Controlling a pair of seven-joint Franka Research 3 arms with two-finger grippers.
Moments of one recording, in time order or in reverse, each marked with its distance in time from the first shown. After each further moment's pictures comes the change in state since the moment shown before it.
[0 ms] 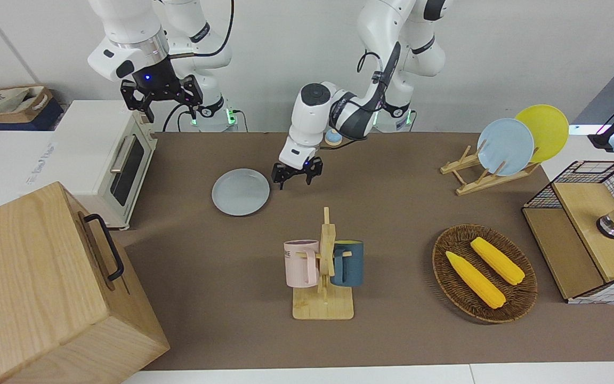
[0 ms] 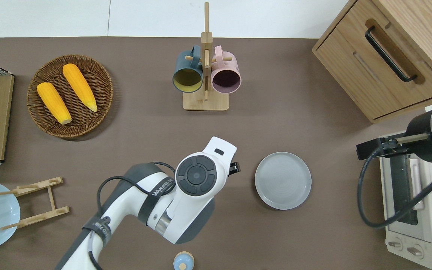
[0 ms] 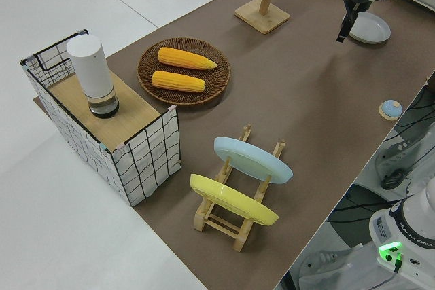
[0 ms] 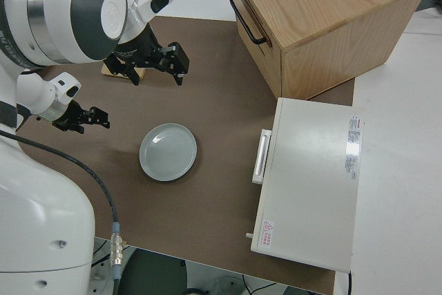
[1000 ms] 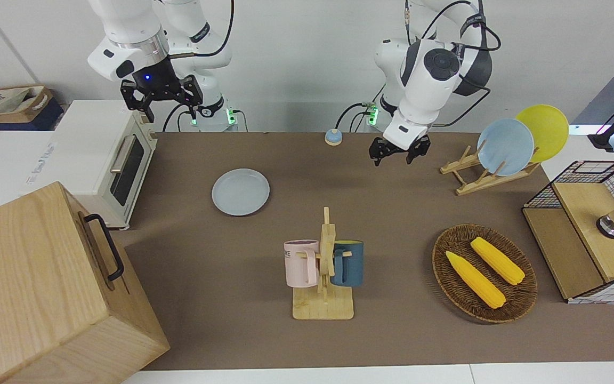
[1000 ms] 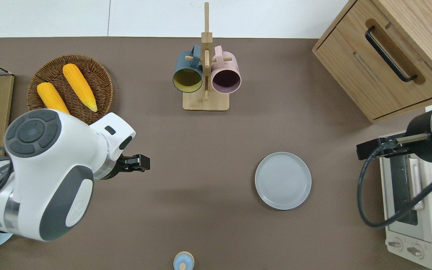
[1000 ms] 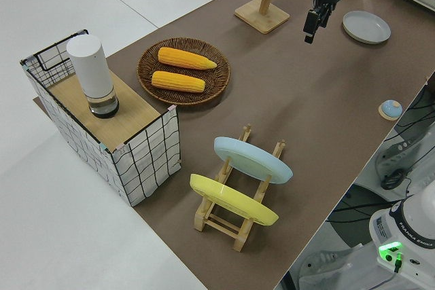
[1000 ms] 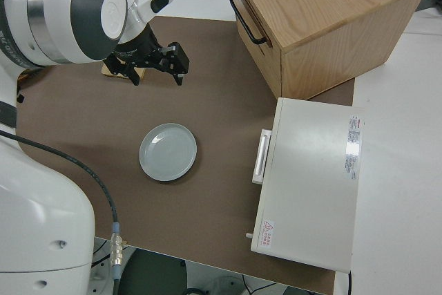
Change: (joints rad) left arm 0.372 -0.245 0.009 0.031 -0.002 -0.431 0.578; right arm 0.000 0.000 0.000 0.000 0.000 0.000 0.000
